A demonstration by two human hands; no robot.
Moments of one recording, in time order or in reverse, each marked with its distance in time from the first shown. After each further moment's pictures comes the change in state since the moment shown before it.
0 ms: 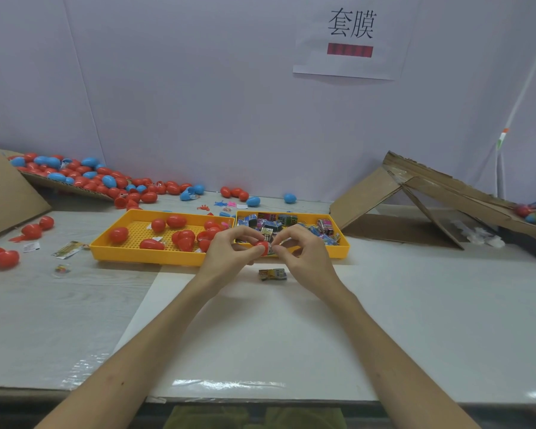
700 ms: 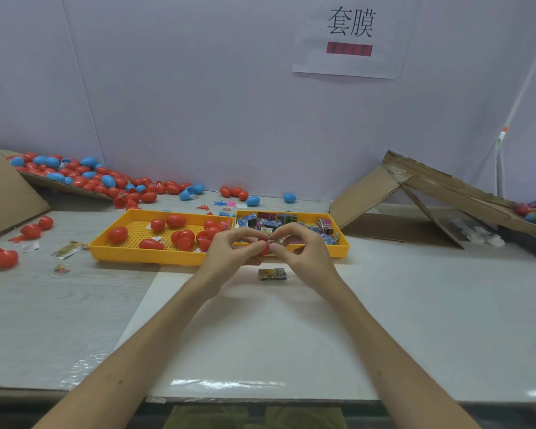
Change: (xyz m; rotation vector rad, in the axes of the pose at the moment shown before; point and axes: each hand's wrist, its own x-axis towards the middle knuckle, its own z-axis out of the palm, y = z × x) left_hand -0.005 0.007 -0.001 -0.207 -0.079 -0.048; right_hand 0.002 -0.001 -0.003 0.109 -0.011 0.056
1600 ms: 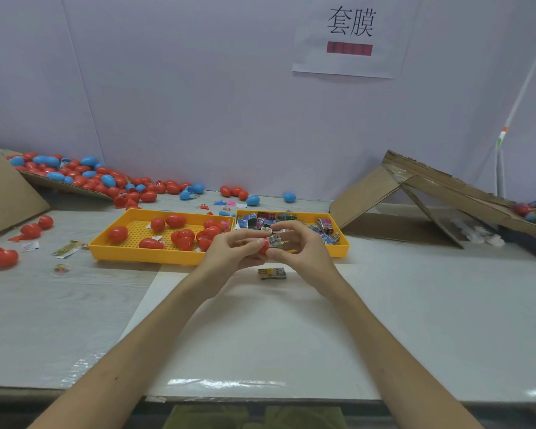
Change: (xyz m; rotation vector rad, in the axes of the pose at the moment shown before) left_hand -0.003 0.003 -0.001 -0.223 -0.089 -0.124; right_hand -0.001 -0.004 -0.004 0.179 -0.076 0.099
